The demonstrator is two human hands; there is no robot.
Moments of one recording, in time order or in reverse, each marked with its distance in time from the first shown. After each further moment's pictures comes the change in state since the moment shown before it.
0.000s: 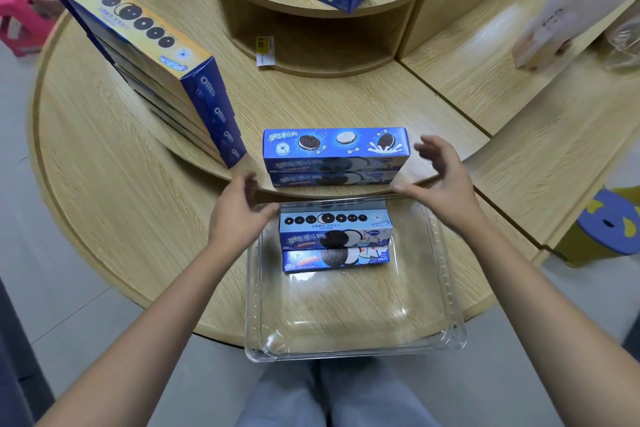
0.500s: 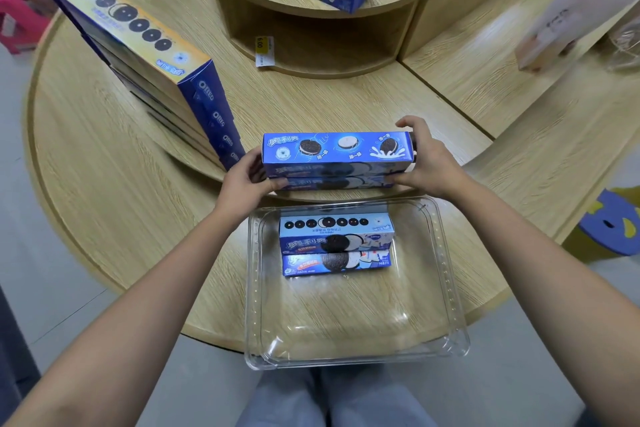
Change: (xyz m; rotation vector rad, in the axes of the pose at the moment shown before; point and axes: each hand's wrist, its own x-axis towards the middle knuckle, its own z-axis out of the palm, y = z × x) left_hand 0.046 0.010 0.002 -0.475 -0.198 0.097; right_hand 0.054 -0.017 0.004 -0.371 -0.240 -0.077
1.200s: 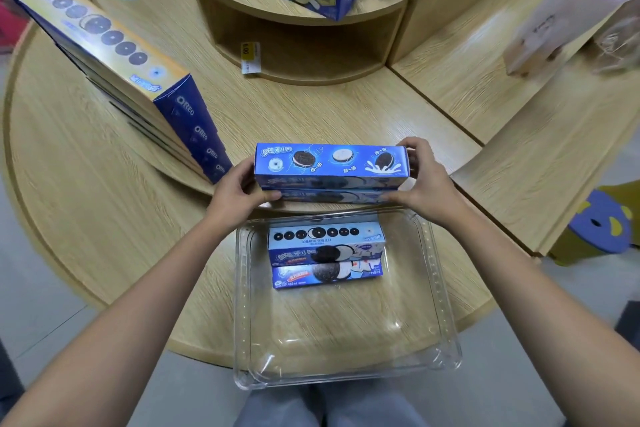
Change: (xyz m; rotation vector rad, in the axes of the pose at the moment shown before) left_hand 0.011 0.001 0.003 0.127 -0.045 0.039; right_hand -0.017 0.008 0.004 0.212 0.084 0.051
